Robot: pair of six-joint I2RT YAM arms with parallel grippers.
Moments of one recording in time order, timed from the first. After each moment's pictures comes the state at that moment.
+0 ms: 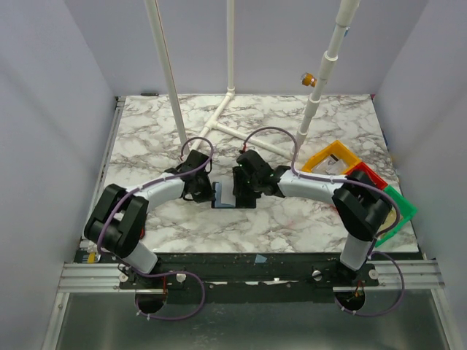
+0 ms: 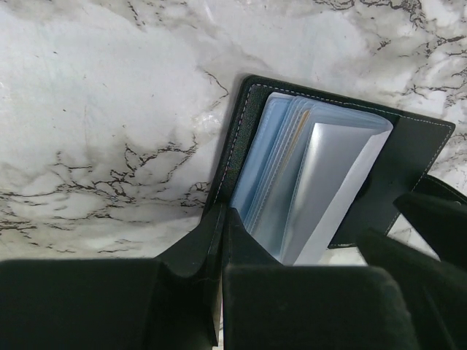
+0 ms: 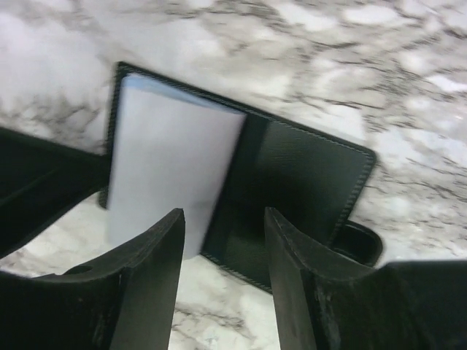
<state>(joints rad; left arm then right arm) -0.47 1.56 0.81 -0.32 0.09 -0.83 0.83 1.80 1.10 -0.19 0.09 0.57</state>
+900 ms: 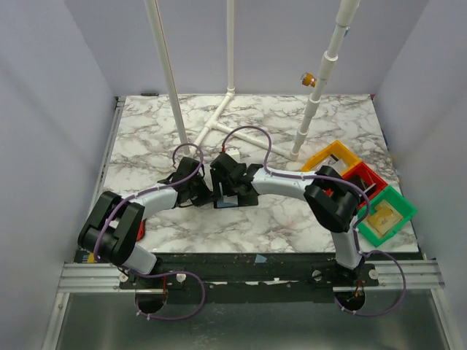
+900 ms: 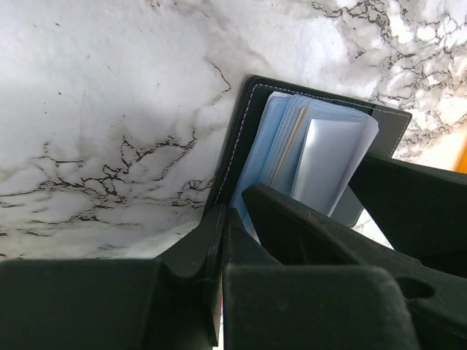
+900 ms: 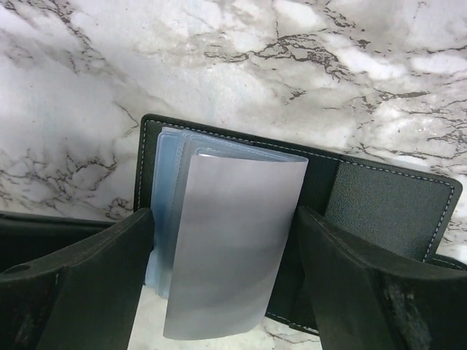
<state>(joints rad) -0.43 1.49 0.64 -0.09 0.19 -0.97 0.95 2.02 1.39 -0.33 0.27 0.62</state>
